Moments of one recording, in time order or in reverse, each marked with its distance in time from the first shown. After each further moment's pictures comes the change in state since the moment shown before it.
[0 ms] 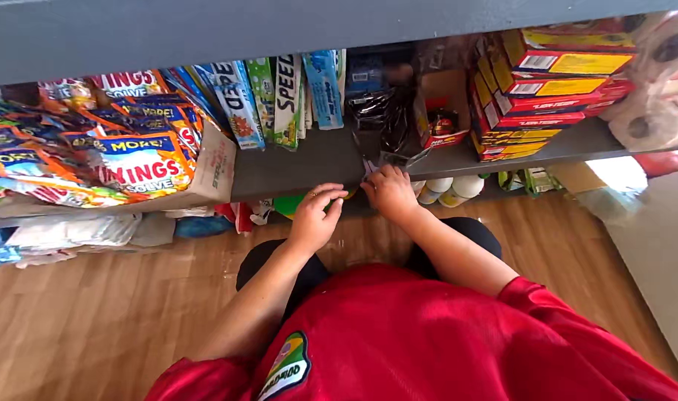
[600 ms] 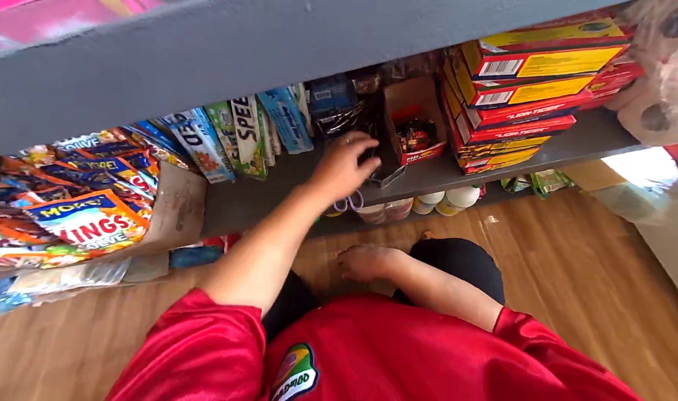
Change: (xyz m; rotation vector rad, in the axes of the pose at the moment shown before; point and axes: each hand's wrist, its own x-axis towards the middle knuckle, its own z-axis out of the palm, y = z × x) left_hand 0.177 0.051 0.063 0.241 -0.412 0.023; right_hand -0.020 0.012 0.029 0.220 -1.054 -0.139
